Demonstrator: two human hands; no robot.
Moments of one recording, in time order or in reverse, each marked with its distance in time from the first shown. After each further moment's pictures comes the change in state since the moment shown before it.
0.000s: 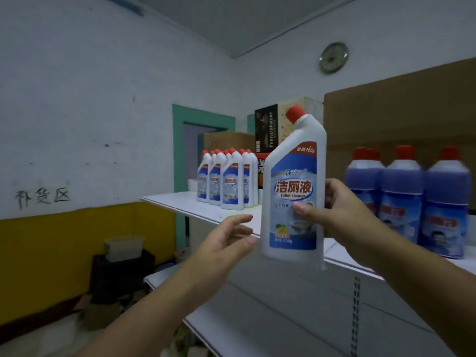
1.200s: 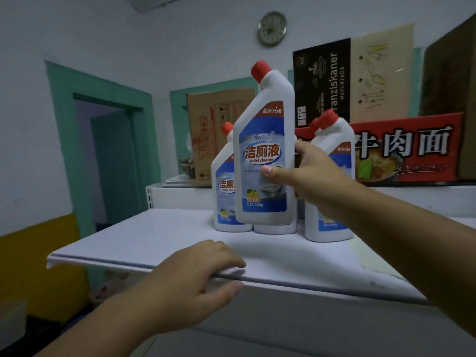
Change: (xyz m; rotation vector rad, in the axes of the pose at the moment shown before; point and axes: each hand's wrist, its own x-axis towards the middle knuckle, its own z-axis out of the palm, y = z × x) left_hand 0.341 -0.309 -0.321 0.730 -0.591 0.551; right_hand 0.403 0.135 0.285 -0.336 0.347 -0.022
